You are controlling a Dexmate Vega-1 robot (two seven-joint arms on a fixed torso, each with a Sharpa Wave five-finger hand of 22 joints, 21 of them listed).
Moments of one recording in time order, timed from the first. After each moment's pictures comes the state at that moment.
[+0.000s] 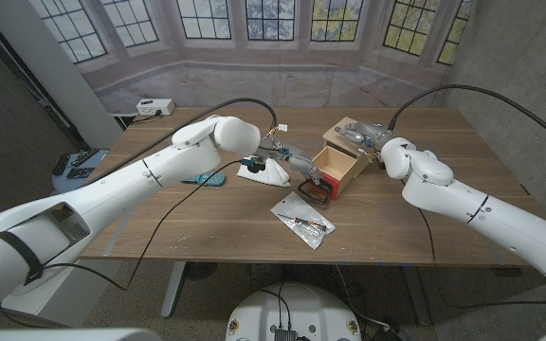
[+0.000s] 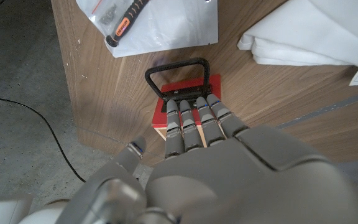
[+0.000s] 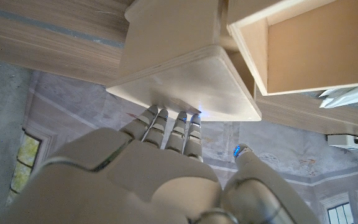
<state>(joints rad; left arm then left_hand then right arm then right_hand) 0.39 0.73 0.89 -1.91 0.32 0.13 -0.77 0.05 0.13 0.76 0.13 0.17 0.44 0.02 0.18 0.19 0.37 0.02 0.19 0.20 0.32 0.04 0.17 0.17 0.26 0.02 0.20 0.18 -0.65 -0.86 -0.76 -1.95 -0.46 -0.69 0.12 0.06 0.09 0.34 0.11 0.23 0.26 -0.06 0.19 0.18 0.25 -0.07 0.19 0.19 0.07 -0.01 0.20 0.19 0.12 -0.04 0.19 0.16</state>
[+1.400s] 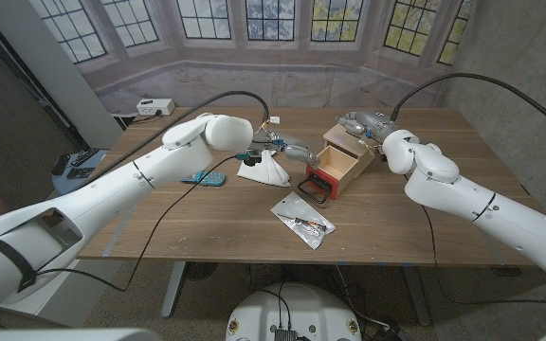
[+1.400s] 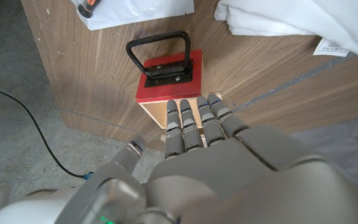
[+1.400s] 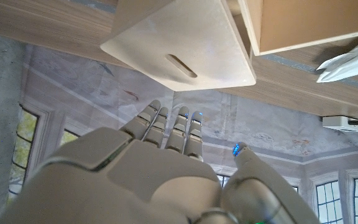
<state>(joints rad) 0.44 0.76 0.81 -1.95 0.35 0.12 -0.67 0.06 0.13 0.77 0.11 0.17 0.44 0.03 0.18 0.19 0.37 0.01 0.20 0.20 0.32 0.04 0.17 0.17 0.26 0.02 0.20 0.18 -0.66 -0.87 -0.72 -2.01 -0.49 -0.68 0.11 0.06 0.10 0.35 0.10 0.23 0.26 -0.06 0.19 0.18 0.25 -0.06 0.19 0.19 0.09 -0.02 0.20 0.19 0.16 -0.04 0.19 0.16</state>
